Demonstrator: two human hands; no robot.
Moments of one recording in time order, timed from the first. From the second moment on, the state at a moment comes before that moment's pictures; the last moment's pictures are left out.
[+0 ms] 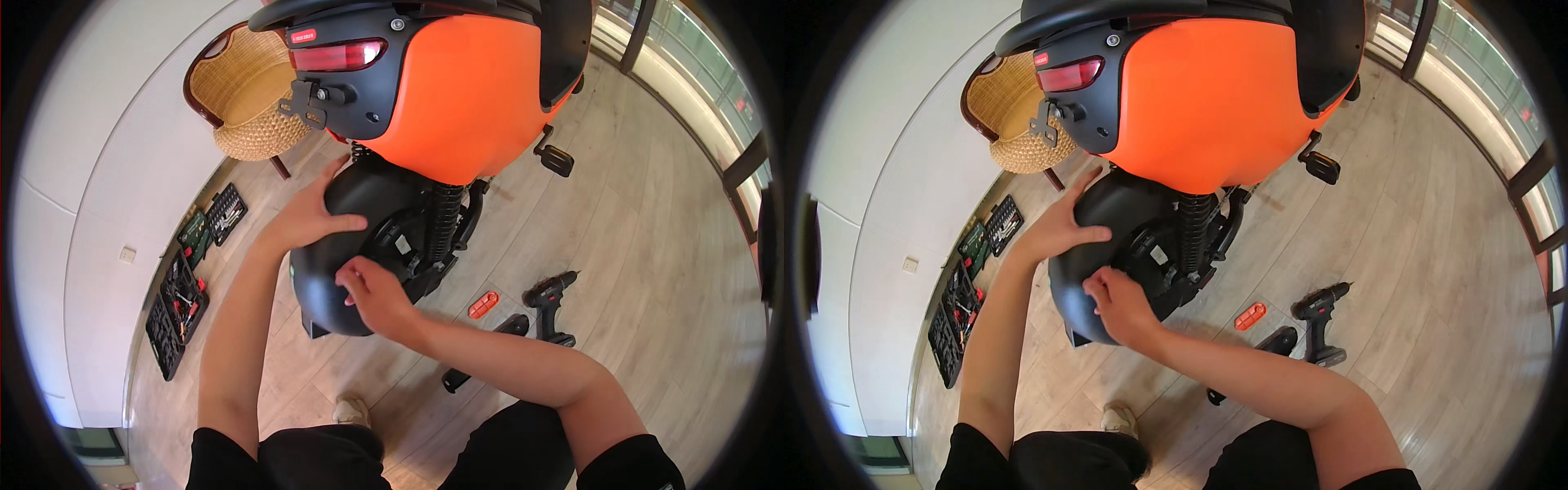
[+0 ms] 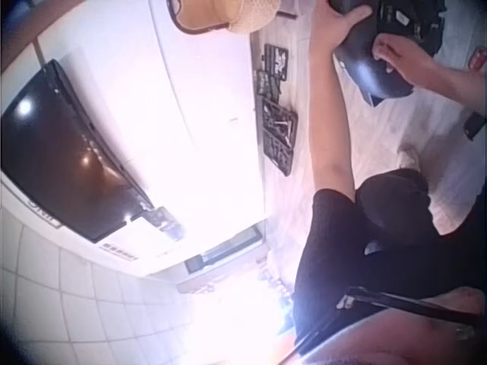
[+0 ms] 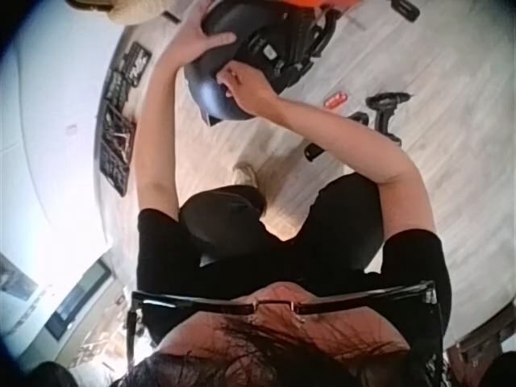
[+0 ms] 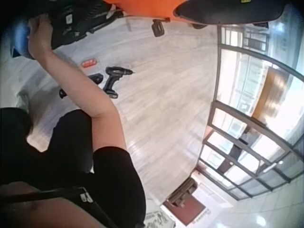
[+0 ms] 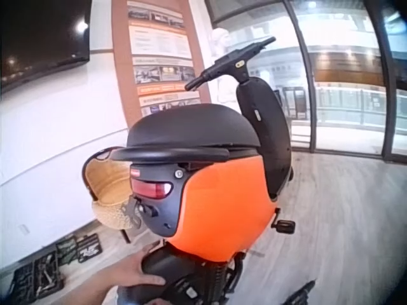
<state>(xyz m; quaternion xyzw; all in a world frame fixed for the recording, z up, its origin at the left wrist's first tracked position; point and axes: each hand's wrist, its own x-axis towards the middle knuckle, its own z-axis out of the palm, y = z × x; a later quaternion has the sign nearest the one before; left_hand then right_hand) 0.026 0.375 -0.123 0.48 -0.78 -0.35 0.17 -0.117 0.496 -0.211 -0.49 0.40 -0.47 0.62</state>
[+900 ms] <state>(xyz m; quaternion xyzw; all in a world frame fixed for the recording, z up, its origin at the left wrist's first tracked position) 0.114 0.562 -0.107 0.54 -0.56 -0.46 0.43 -0.162 0.518 -0.131 -0.50 0.39 -0.44 0.64</state>
